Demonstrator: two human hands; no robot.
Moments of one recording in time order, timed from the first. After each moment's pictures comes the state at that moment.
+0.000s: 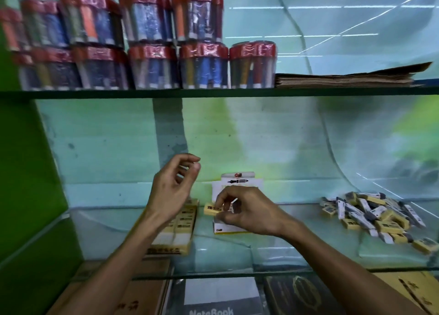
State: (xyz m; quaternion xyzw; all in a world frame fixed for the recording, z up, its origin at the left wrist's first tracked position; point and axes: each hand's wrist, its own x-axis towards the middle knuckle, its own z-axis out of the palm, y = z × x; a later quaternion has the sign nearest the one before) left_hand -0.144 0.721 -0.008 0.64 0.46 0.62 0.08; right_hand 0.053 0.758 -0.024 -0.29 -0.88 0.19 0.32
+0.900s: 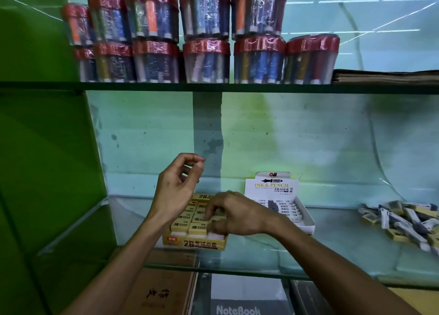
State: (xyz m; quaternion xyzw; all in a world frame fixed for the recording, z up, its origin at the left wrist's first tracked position) left_hand -0.197 0.698 -0.013 0.60 0.49 0.62 0.09; right_hand -0.035 0.760 -0.028 -0.25 -0.95 0.12 0.15
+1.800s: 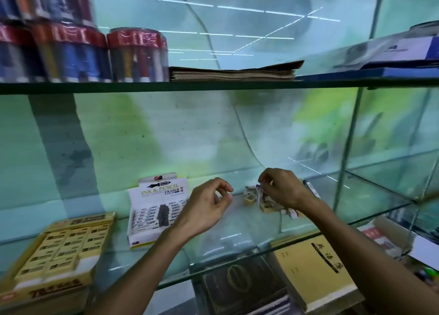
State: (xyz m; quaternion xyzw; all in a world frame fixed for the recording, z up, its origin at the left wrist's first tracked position) left_hand 0.049 0.773 -0.043 0.80 0.40 0.42 0.18; right_hand 0.287 0.801 -0.034 -0.62 -0.73 0.02 0.29
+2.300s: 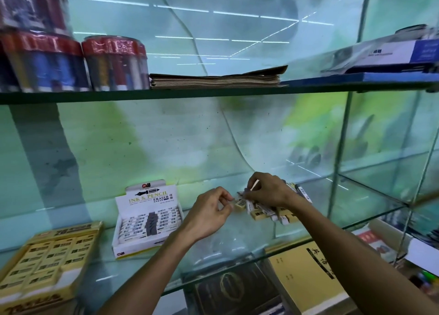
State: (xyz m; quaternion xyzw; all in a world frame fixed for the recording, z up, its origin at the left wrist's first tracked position) left_hand 0.078 0.793 -0.053 0.81 0.43 0.36 0.18; right_hand 0.286 0.818 -0.031 -0.64 -0.70 0.13 0.27
